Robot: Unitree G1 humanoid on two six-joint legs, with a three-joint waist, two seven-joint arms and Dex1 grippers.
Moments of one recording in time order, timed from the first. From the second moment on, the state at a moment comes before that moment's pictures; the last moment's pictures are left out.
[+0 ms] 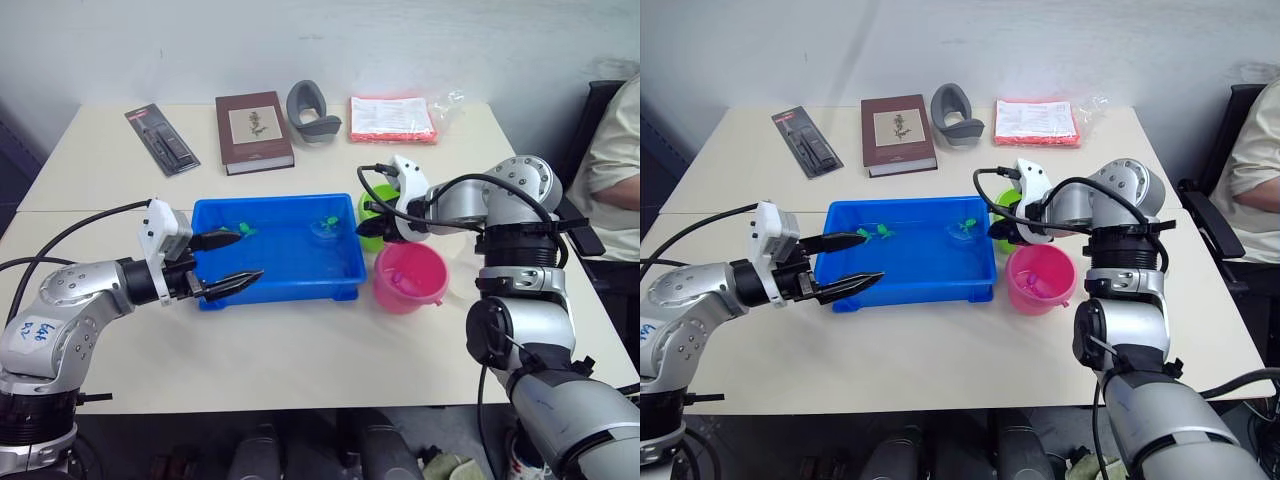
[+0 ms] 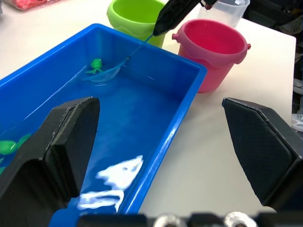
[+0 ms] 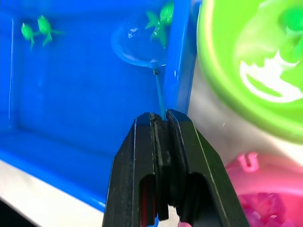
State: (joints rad) left arm -0.28 0.77 0.22 -0.30 -0.63 0.65 -0.84; right arm -1.14 -0.29 -0.21 0.35 0.75 1.58 -0.07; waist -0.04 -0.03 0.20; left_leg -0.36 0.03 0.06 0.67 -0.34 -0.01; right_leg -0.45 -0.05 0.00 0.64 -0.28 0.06
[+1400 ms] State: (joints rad) left arm -0.53 0.72 0.08 -0.06 -0.55 0.57 -0.99; right arm -0.50 -1.04 0.15 -0.17 -0.01 0.28 0.59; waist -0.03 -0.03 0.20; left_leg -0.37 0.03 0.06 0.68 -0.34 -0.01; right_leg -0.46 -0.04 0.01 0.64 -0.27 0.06
